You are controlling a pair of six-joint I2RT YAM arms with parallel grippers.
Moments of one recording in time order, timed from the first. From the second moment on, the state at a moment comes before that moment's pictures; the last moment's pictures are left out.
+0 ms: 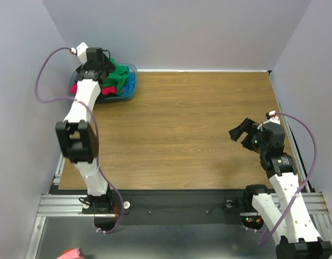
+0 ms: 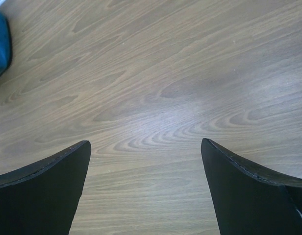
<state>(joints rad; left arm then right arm) -0.03 1.78 1.71 -0.44 -0.35 -0.62 0.04 0.64 0.66 -0.54 -0.08 0.57</state>
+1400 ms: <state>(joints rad) -0.45 1.55 2.07 -0.54 -0.07 -0.45 0.04 0.65 0.65 -0.54 -0.11 0.55</state>
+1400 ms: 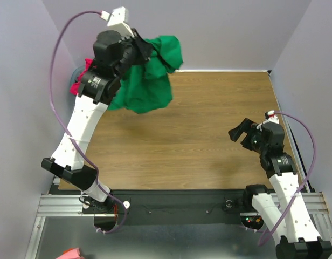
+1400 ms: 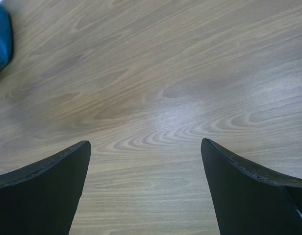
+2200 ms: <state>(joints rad) -0.51 1.02 0.78 -0.35 -0.14 -0.68 0.06 0.75 0.66 -0.50 -0.26 0.55</state>
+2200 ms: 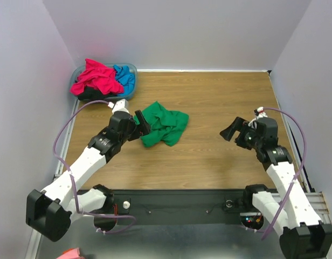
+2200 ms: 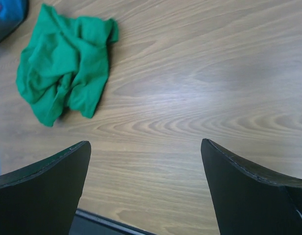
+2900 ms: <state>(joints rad) -0.51 1.55 1.12 -0.25 -0.10 -0.69 0.55 1.65 1.17 -0.25 0.16 0.68</state>
